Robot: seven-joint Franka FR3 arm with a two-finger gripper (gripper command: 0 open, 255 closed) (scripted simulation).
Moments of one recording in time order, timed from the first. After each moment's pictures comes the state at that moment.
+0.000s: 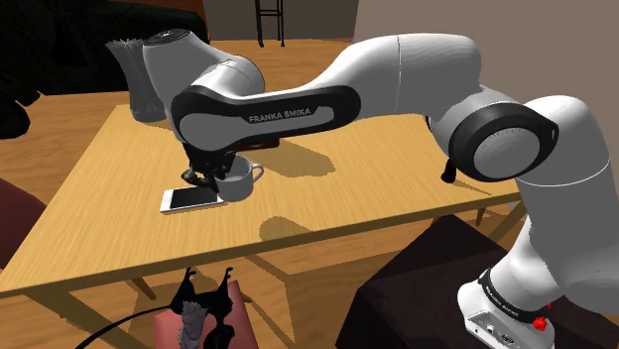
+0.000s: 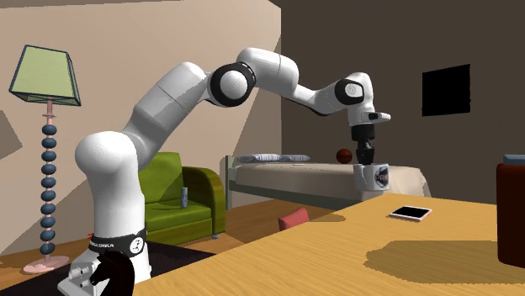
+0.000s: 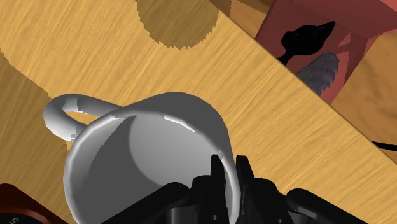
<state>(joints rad) 0.54 0.71 0.26 -1.06 -0.26 1.77 0.54</state>
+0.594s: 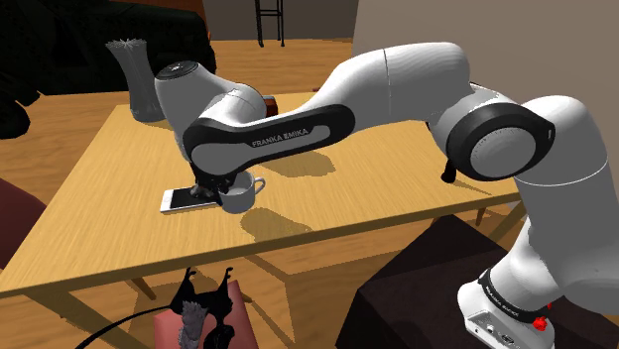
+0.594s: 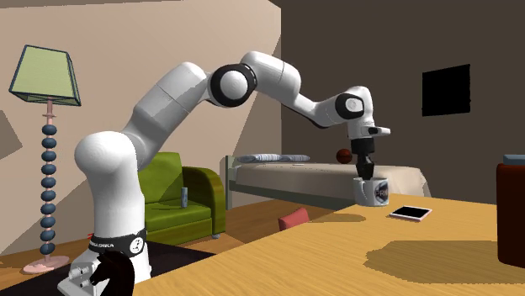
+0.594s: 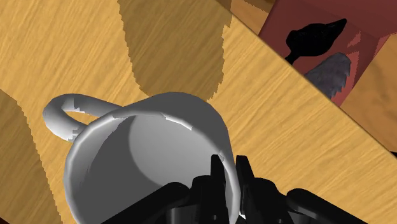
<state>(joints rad) 0.53 0.71 0.26 -1.17 -0.26 1.88 0.55</state>
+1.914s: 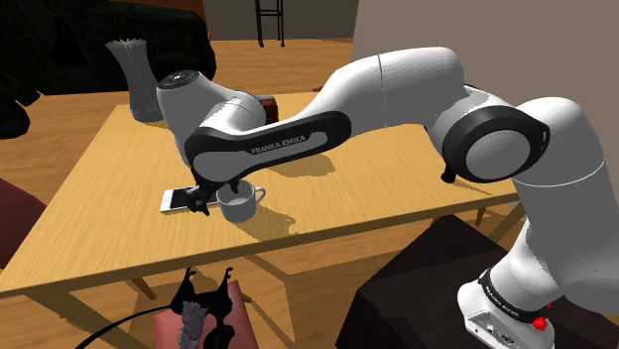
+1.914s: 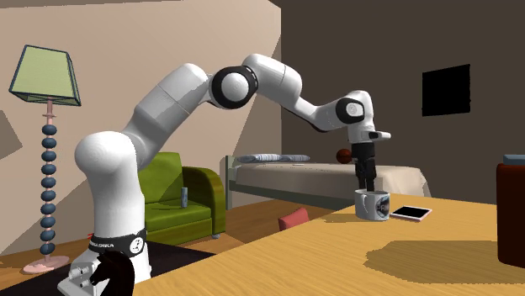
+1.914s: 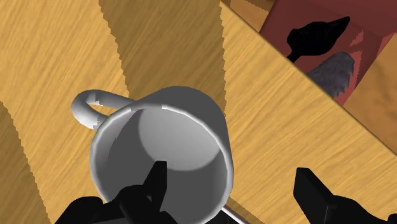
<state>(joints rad) 0.53 0.73 0.26 -1.18 -0.27 1.91 0.56</state>
